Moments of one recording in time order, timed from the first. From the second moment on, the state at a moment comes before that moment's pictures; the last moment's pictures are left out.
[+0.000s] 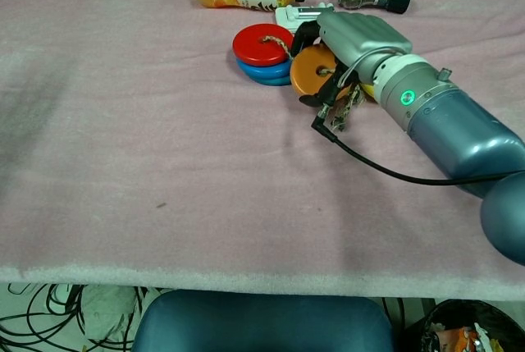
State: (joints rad) left arm -0.11 -1.06 -0.06 -1.66 1.44 1.44 -0.06; right arm 0.71 -1.95 0.28 -1.25 -1.15 1.13 -0.44
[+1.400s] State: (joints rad) left arm -0.09 -1.08 -0.05 -1.65 1.47 1.48 0.00; right arm 0.74 -1.43 0.51 -2.01 -1.19 1.30 -0.65
